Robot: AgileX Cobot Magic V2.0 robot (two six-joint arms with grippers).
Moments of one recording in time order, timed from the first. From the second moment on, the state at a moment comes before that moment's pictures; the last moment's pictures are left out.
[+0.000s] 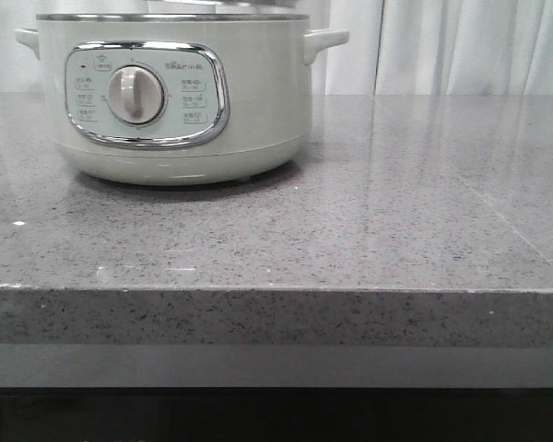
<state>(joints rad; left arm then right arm) -0.46 1.67 -1.43 -0.04 0.13 0.02 0.60 0.76 -0.90 0.15 0.71 -0.10</state>
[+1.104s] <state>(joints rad) -0.46 1.68 -1.43 -0.07 0.13 0.02 0.60 0.76 -0.90 0.15 0.71 -0.10</state>
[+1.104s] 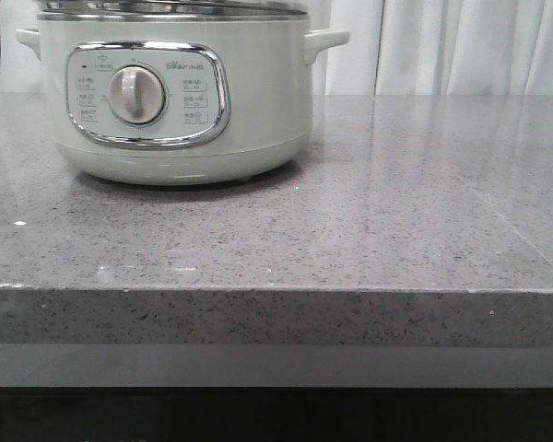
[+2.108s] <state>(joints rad) -0.46 1.68 -1.44 0.06 0.13 0.02 0.60 0.76 -0.90 0.15 0.71 -0.10</state>
